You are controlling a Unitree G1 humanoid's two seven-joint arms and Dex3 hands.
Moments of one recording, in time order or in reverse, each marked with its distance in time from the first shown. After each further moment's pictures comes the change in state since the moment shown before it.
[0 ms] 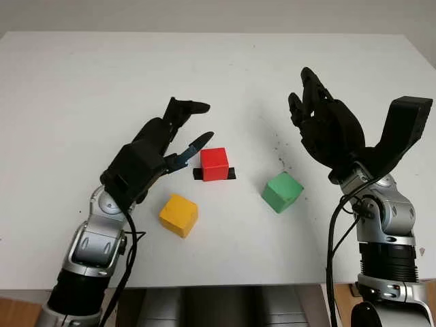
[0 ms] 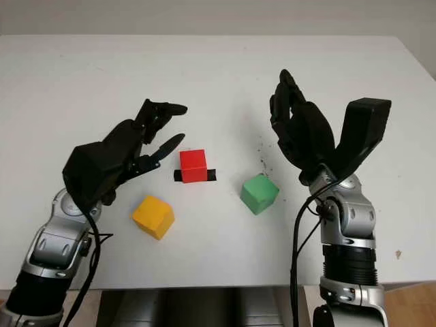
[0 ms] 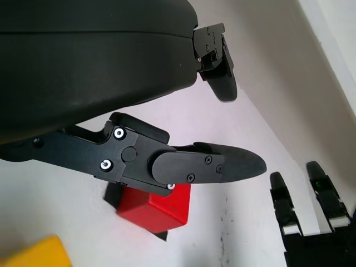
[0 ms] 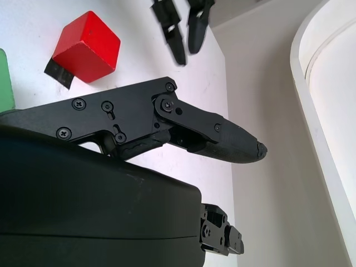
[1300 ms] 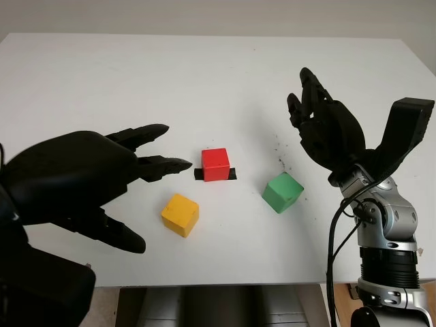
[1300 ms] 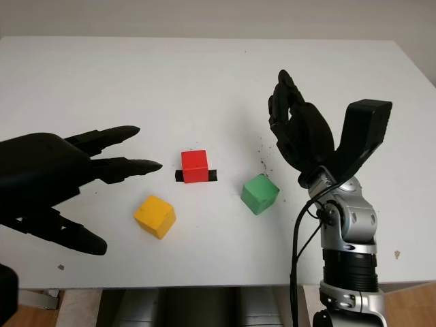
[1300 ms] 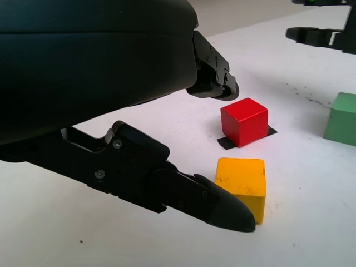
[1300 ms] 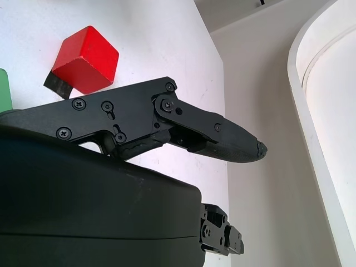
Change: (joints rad) left arm 0.281 0.591 0.205 -0.583 0.253 -0.144 -0.457; right arm 0.027 0.007 0.004 -0.068 0.009 0.033 -0.012
